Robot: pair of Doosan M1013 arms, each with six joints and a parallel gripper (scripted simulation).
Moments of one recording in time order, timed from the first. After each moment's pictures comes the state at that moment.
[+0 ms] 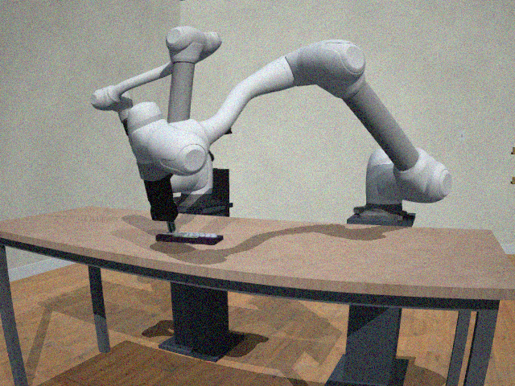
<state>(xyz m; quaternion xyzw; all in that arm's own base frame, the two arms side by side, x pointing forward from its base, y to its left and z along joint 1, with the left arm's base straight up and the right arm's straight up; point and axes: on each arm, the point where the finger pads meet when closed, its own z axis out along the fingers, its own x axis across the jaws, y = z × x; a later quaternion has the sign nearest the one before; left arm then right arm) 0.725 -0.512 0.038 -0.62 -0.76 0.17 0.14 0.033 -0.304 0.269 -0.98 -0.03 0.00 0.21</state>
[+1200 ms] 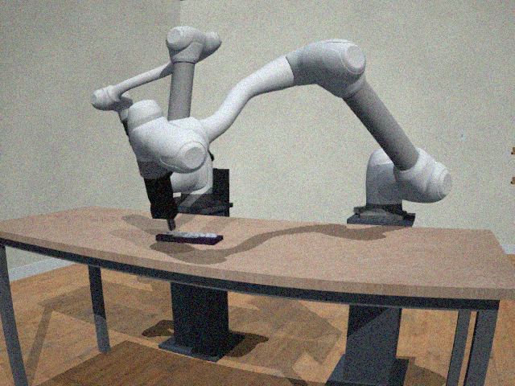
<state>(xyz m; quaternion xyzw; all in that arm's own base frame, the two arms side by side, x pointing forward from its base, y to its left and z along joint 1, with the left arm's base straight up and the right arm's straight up) 0.725 -0.512 0.044 -0.62 -0.76 0.17 0.14 0.033 -0.304 0.269 -0.98 -0.03 0.00 0.21</state>
